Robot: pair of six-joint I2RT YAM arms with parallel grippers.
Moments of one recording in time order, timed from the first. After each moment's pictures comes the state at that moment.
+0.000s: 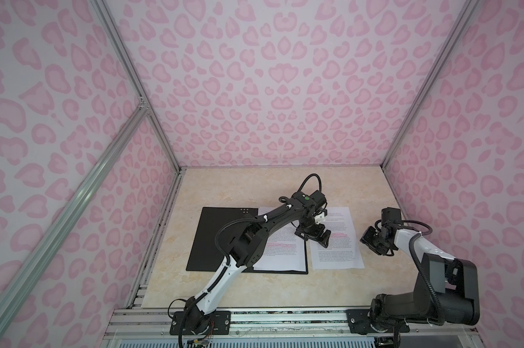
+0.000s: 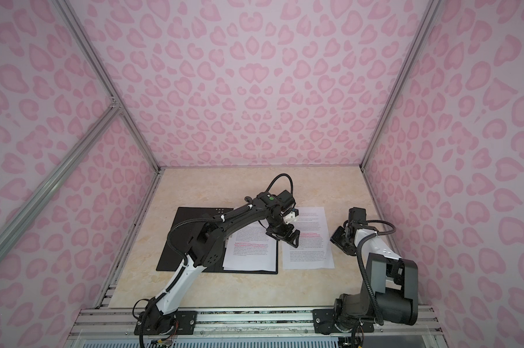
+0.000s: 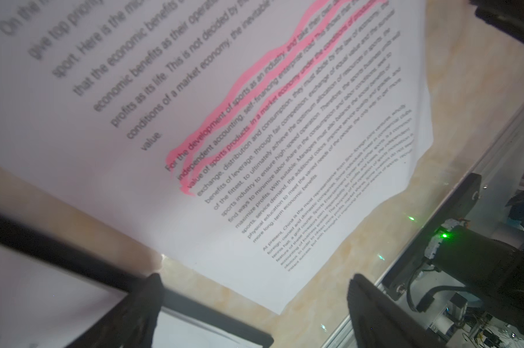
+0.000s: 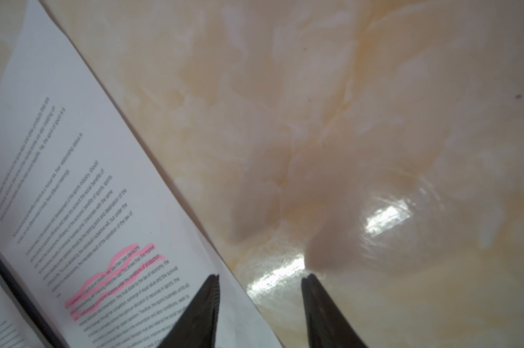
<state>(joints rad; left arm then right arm) -0.87 2.46 2.18 -1.14 0.44 -0.26 -0.23 1.42 0.71 -0.53 -0.16 0.51</state>
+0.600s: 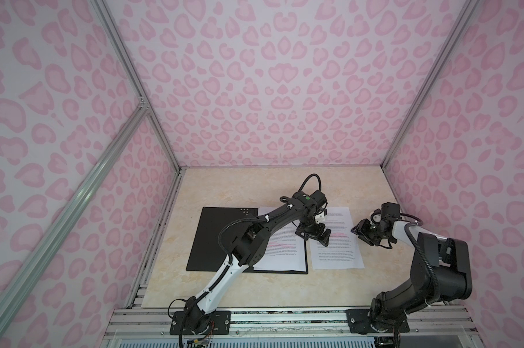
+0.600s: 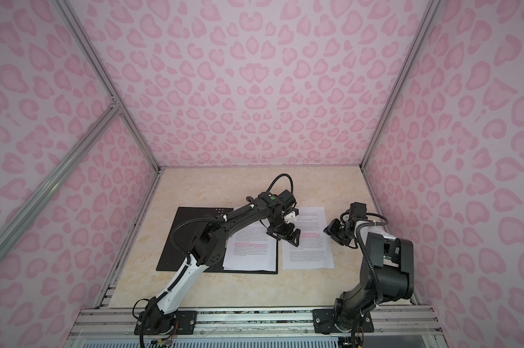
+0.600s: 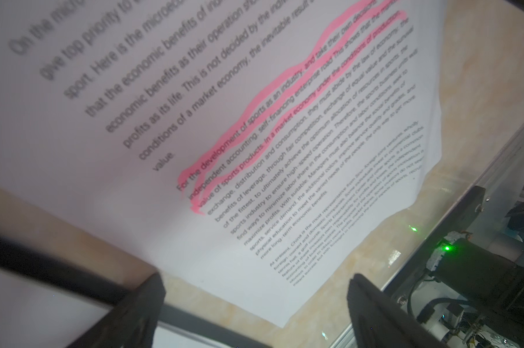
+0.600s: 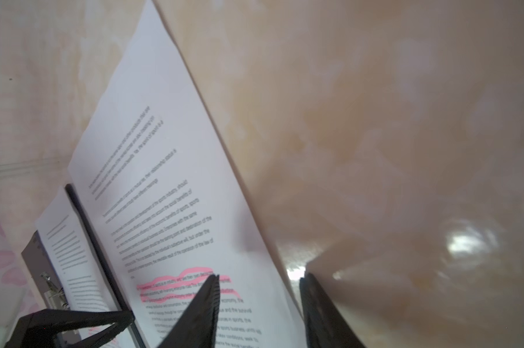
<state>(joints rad) -0.87 2.51 2.23 -1.15 0.45 -0.27 -0.24 1.62 0.77 -0.40 -0.44 0.42</state>
